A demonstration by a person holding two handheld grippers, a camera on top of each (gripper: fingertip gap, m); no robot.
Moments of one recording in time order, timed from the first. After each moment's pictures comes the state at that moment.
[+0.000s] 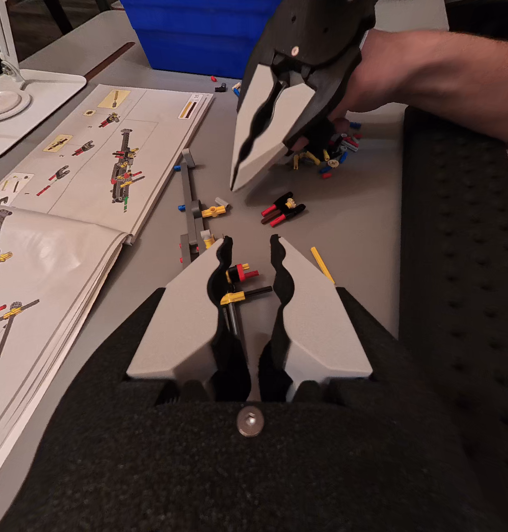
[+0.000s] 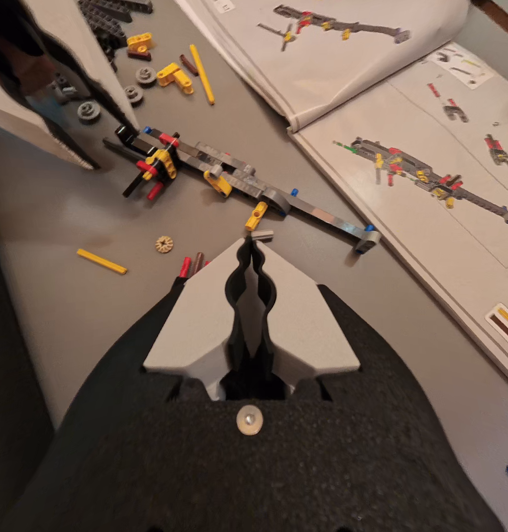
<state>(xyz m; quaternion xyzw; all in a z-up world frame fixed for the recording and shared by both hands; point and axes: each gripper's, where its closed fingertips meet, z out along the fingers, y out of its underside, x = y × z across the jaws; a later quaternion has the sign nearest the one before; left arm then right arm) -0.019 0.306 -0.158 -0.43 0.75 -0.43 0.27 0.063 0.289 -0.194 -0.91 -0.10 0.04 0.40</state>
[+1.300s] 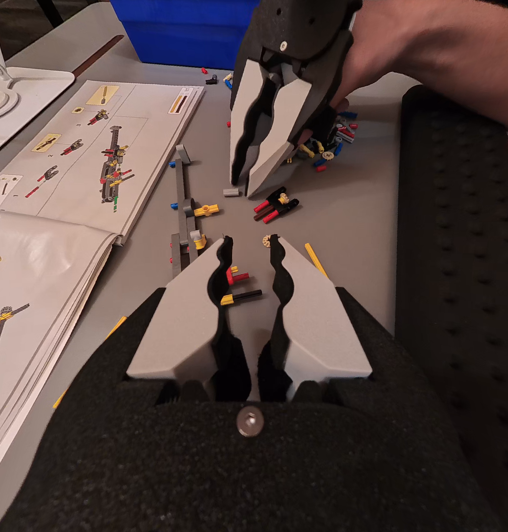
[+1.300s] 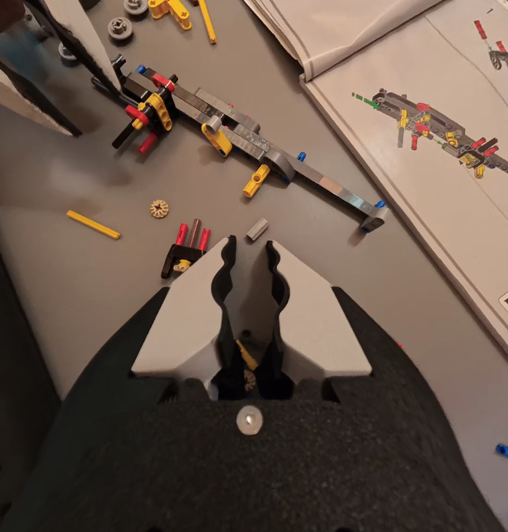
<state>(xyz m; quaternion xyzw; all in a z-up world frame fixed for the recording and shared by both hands) -0.021 0.299 -0.163 -0.42 0.76 -0.42 0.27 0.066 0.272 -0.210 -0.93 -0.12 0.05 0.34</state>
